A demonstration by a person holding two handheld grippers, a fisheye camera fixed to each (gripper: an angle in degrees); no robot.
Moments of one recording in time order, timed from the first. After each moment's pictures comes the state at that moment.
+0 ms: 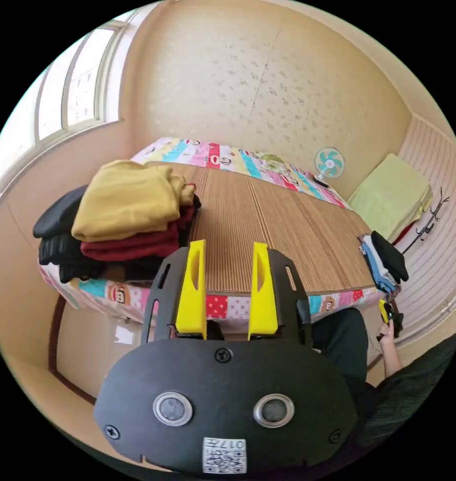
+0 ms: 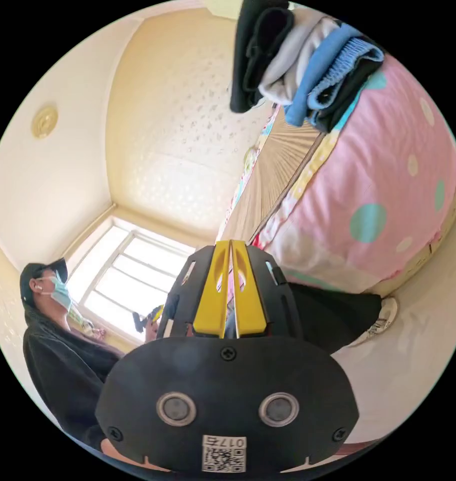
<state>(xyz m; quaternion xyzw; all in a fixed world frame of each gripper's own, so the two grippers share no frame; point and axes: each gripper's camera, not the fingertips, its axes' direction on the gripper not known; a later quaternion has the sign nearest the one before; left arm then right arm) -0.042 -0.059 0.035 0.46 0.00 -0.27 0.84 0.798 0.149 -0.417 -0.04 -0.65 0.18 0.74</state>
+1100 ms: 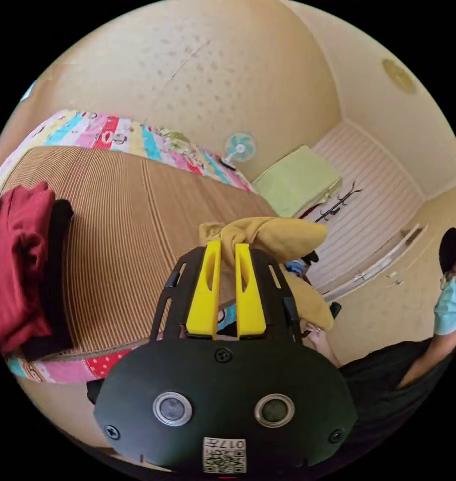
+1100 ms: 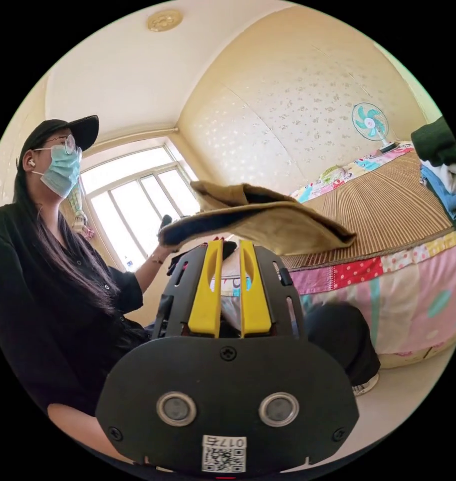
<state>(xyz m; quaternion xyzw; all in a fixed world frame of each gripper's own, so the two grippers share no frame) 0.038 -0.199 0.032 0.43 0.28 -0.07 0.85 0.541 0.161 -0.615 0.11 -0.65 -0.06 0.75</state>
